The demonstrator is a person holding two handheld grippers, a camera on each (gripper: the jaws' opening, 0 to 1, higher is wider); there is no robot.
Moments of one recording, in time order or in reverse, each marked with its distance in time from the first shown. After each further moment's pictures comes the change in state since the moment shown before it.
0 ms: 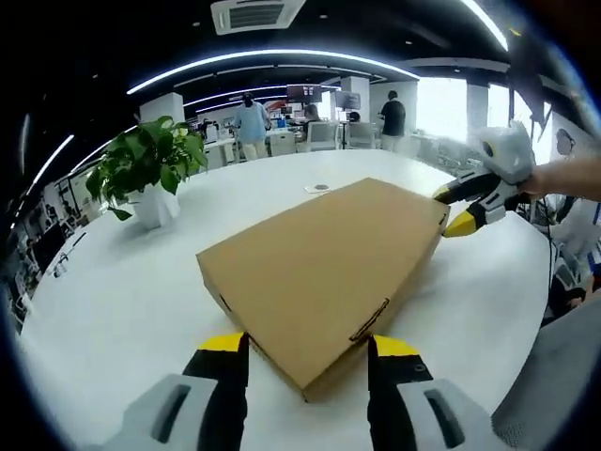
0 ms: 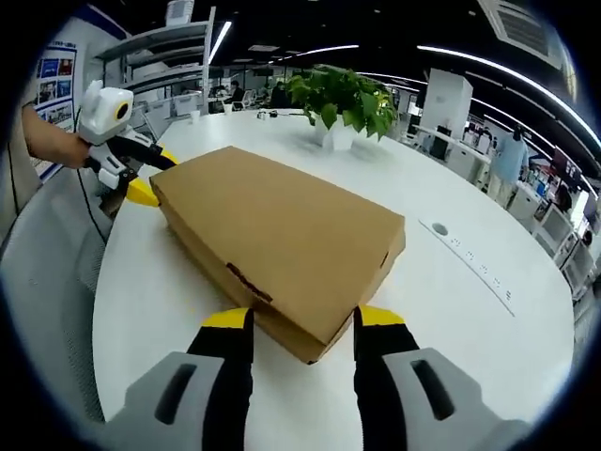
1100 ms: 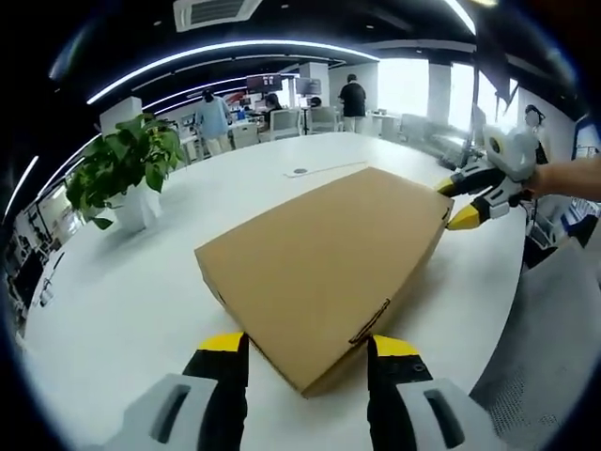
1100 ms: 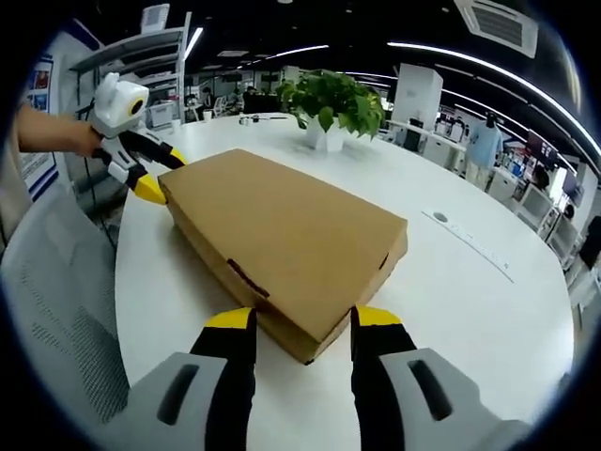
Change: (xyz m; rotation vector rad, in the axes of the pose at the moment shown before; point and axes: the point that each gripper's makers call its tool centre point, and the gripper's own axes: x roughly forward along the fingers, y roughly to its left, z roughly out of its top) left arm -0.025 0.039 -0.021 0.118 0.070 -0.151; right arm -0.004 0.072 0.006 0.096 -0.014 -0.119
